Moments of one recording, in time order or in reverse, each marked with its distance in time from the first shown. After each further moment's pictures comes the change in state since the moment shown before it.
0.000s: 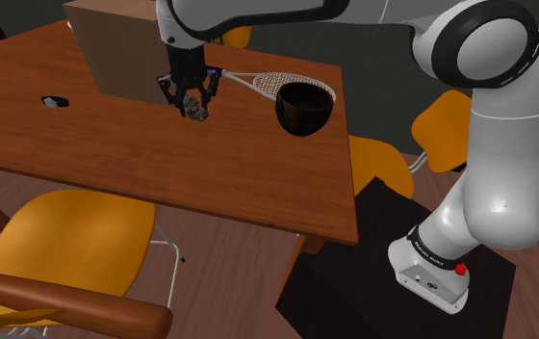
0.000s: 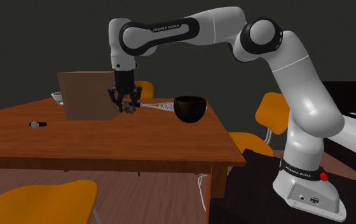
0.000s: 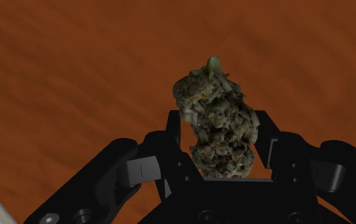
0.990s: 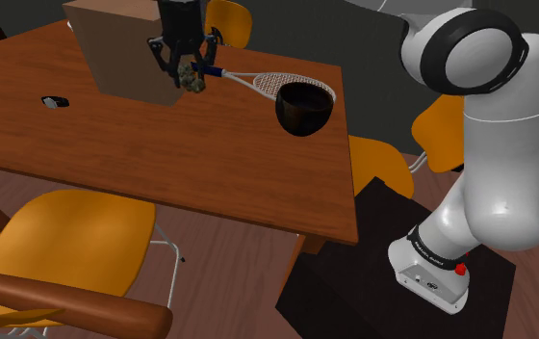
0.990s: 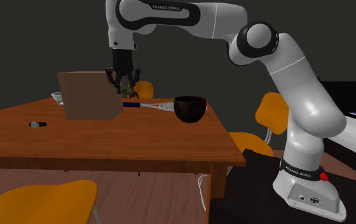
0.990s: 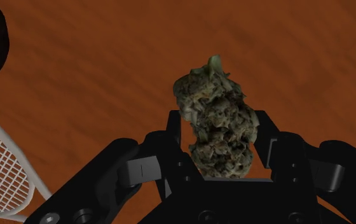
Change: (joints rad) arm 0.043 0.052 -0.002 0.287 -0.011 -0.233 -0.015
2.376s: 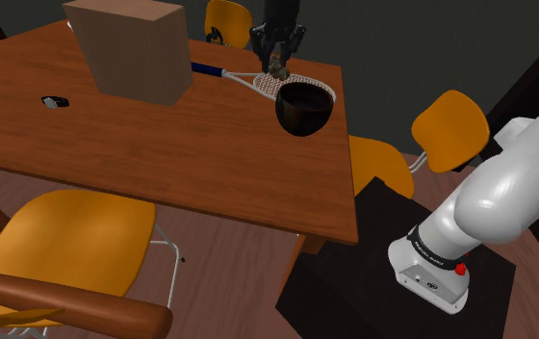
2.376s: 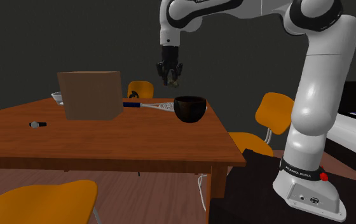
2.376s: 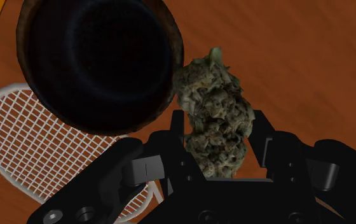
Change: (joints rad) arm -0.307 -0.587 -0.079 -0.746 0.197 0.195 -0.320
